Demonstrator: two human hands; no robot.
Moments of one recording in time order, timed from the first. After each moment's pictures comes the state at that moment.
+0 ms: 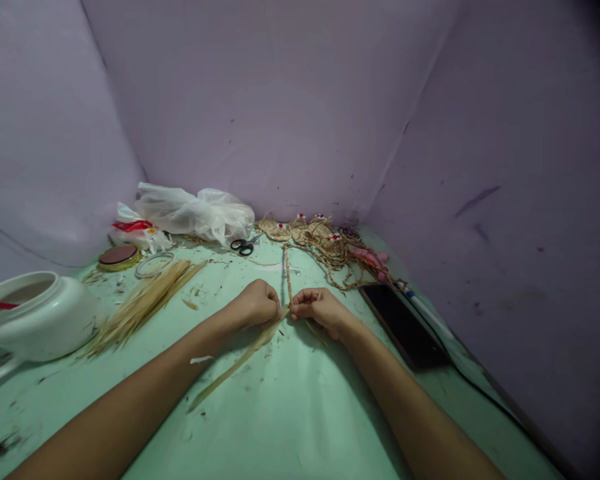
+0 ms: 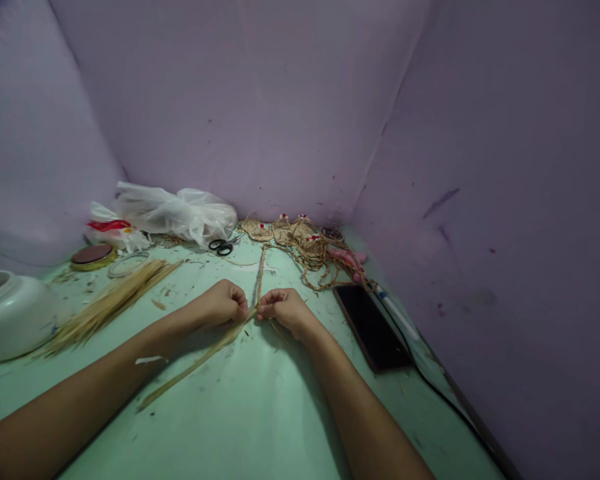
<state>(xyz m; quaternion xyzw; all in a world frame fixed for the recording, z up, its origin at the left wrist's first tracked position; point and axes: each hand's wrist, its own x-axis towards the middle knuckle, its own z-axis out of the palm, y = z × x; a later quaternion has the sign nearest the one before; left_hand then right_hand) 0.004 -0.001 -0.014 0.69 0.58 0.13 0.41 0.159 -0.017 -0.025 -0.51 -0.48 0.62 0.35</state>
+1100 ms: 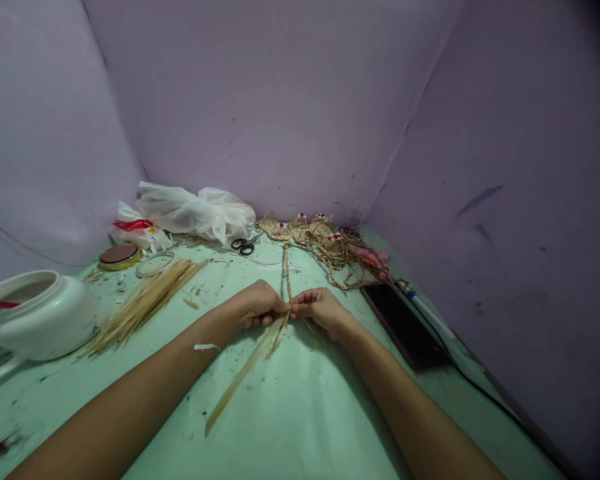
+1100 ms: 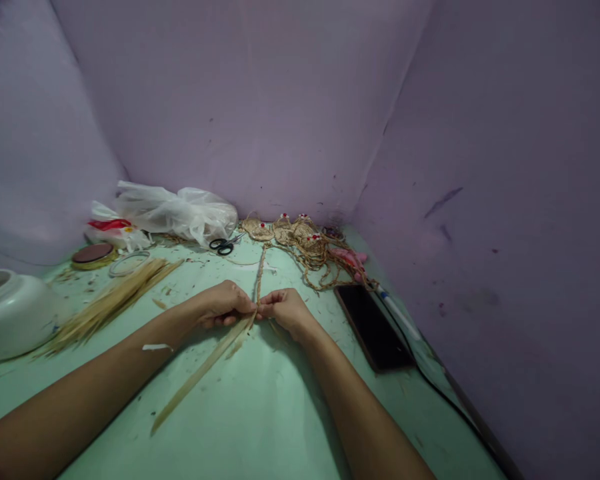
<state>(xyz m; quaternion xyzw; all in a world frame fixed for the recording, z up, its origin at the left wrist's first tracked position) 0.006 0.000 -0.004 0.60 0.60 0.07 0.53 0.155 -0.019 -0.022 -0.54 -0.48 0.60 0.35</state>
